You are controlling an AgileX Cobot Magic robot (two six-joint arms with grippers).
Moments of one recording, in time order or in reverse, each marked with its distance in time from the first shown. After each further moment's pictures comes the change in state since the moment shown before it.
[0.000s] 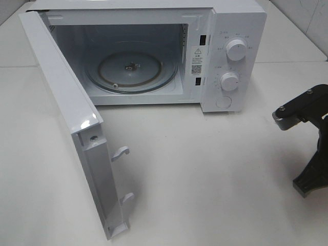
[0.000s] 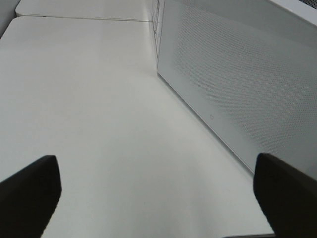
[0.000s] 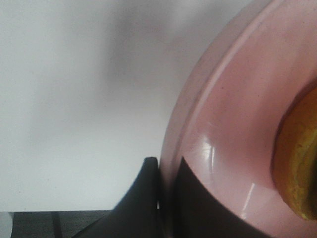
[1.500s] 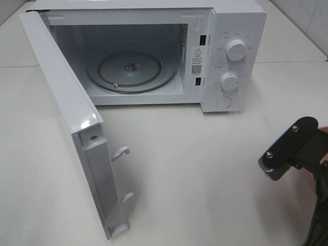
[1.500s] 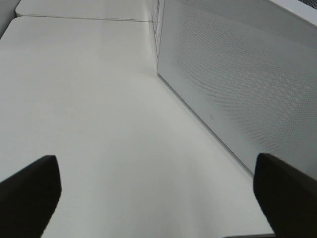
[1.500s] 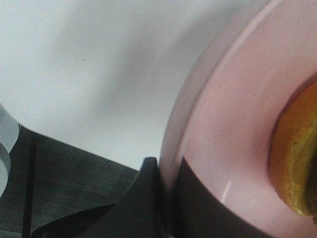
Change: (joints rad) left arm 0.000 0.000 0.000 0.000 0.000 0.000; right arm 0.371 -0.157 0.119 0.048 0.060 0.025
